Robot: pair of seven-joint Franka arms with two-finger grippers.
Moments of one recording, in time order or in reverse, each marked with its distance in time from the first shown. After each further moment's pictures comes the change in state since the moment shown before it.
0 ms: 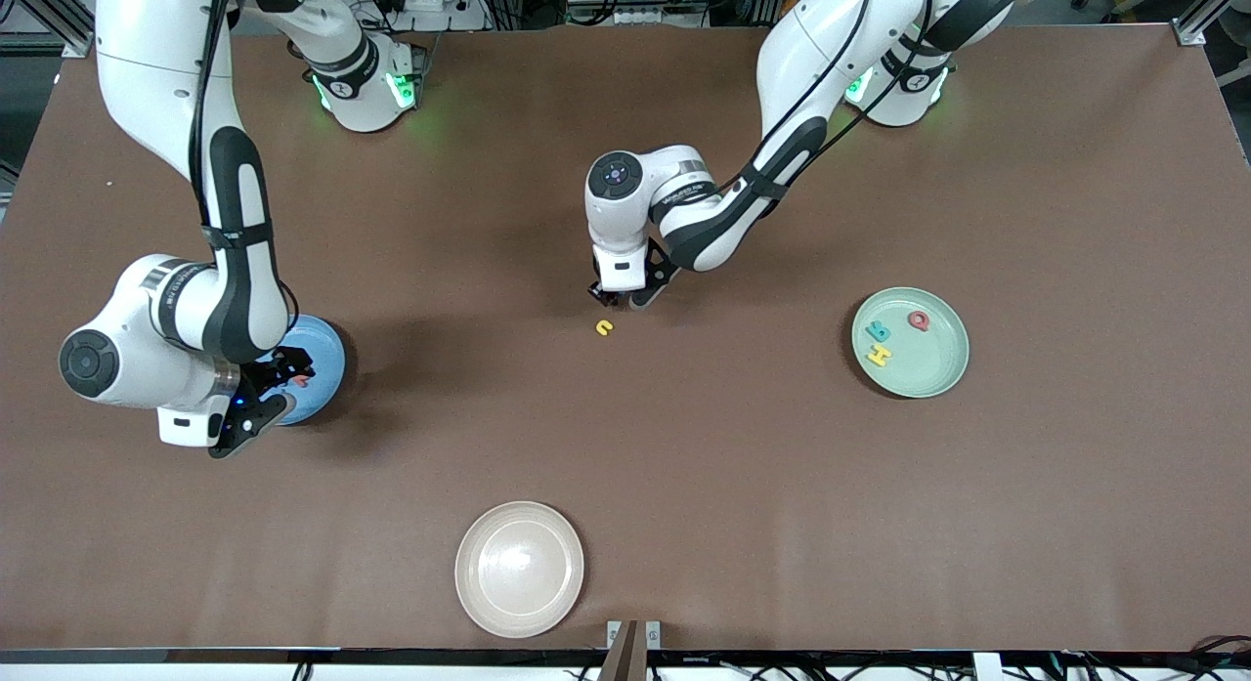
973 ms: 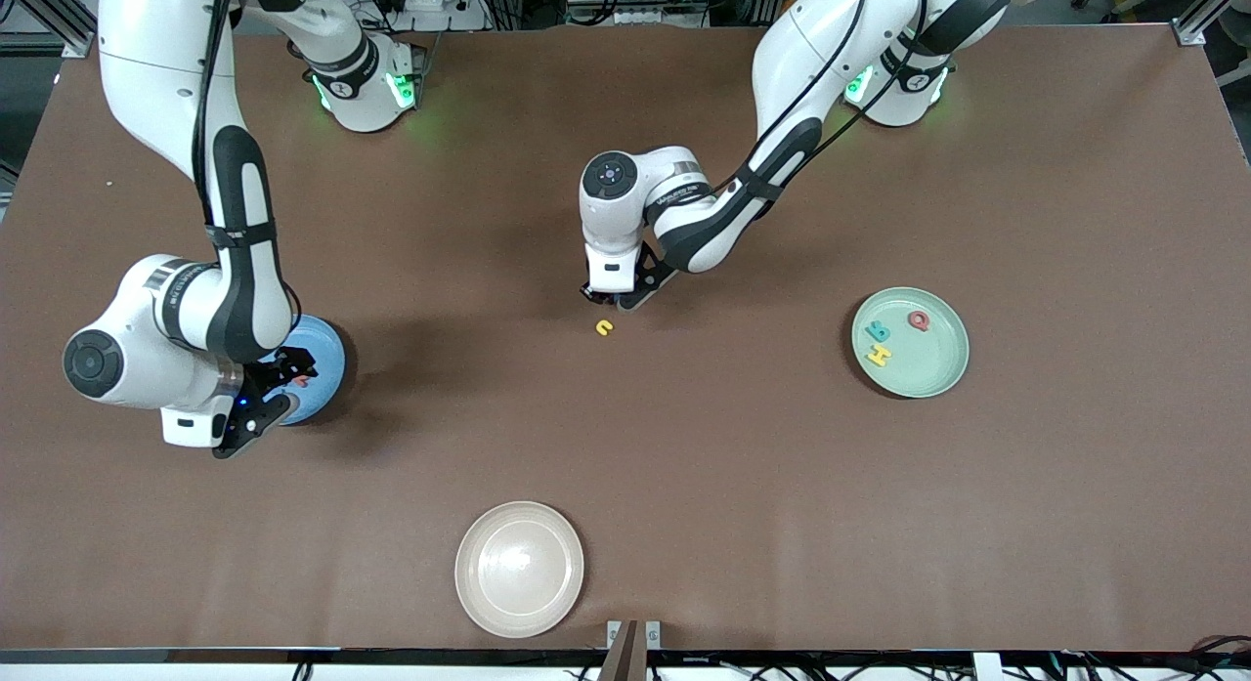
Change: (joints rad) left arm -0.005 0.009 0.006 0.027 0.000 0.000 0.131; right arm 0.017 0.000 0.001 0.004 0.000 0.000 0.012
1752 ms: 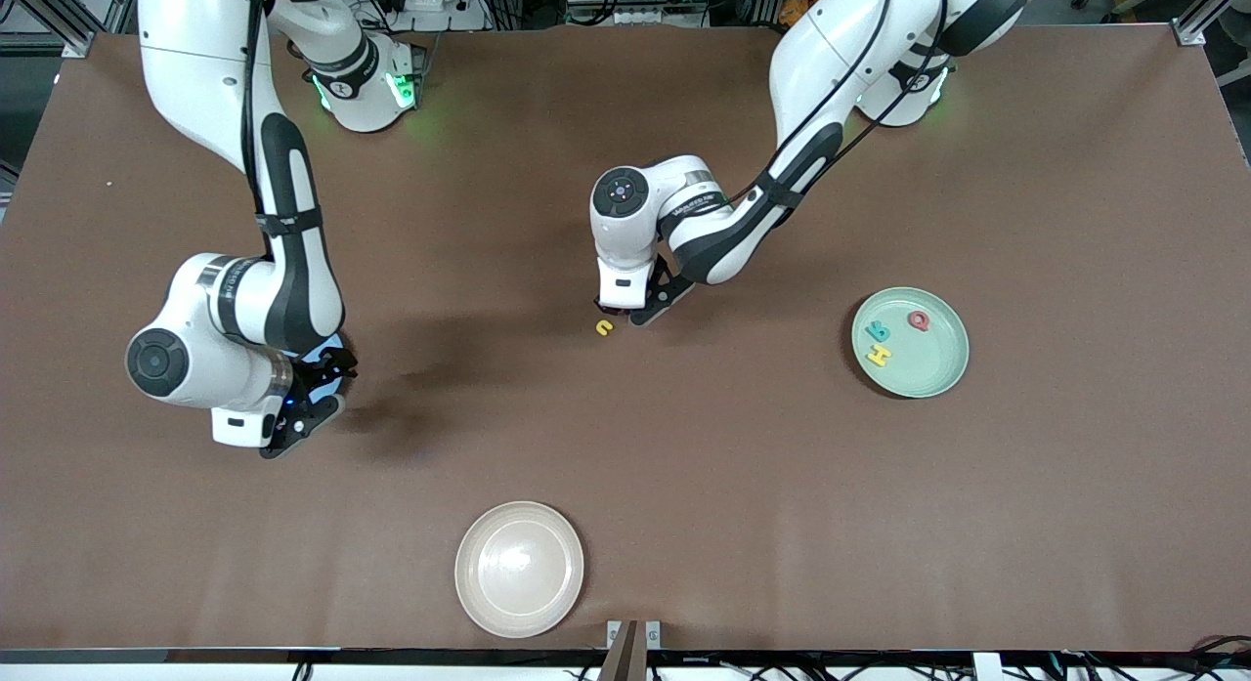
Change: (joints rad) left arm 0.105 -0.021 -0.061 0.021 0.000 -0.124 0.153; right arm 0.108 0.000 0.001 0.008 0.001 -0.004 0.124
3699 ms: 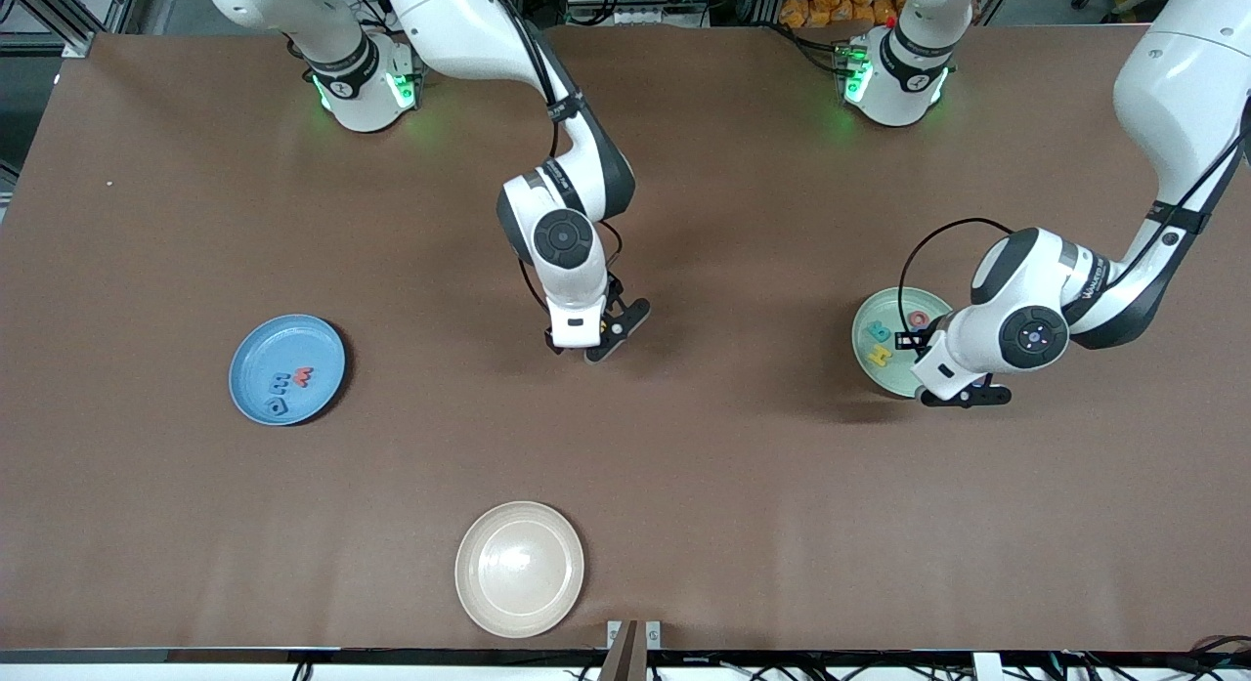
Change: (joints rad) left arm 1.120 -0.100 -0.386 -0.276 0.149 -0.316 1.267; right arm 0.494 0.129 0.165 0.107 0.001 0.185 0.520
